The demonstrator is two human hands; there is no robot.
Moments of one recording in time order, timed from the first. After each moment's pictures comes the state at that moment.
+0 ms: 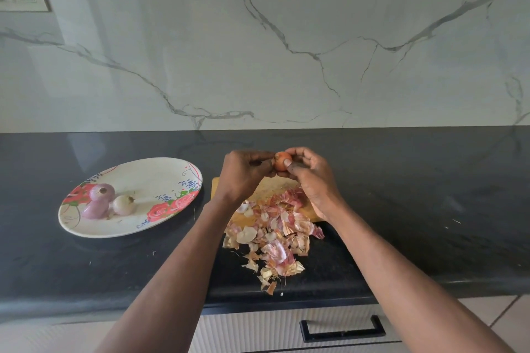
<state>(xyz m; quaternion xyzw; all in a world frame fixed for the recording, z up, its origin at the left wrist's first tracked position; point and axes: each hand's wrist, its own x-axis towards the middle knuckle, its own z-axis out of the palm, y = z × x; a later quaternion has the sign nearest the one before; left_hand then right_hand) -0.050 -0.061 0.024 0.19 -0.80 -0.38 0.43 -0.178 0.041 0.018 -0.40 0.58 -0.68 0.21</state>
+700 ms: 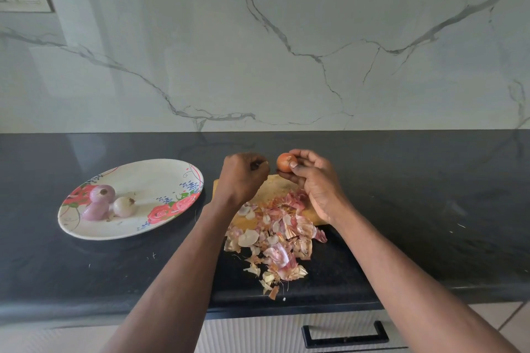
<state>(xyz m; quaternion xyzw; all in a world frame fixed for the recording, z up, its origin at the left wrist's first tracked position) -0.049 -0.067 0.021 0.26 -0.83 -0.27 0.42 -0.183 0.038 0.016 -0.34 0.51 -0.73 0.30</state>
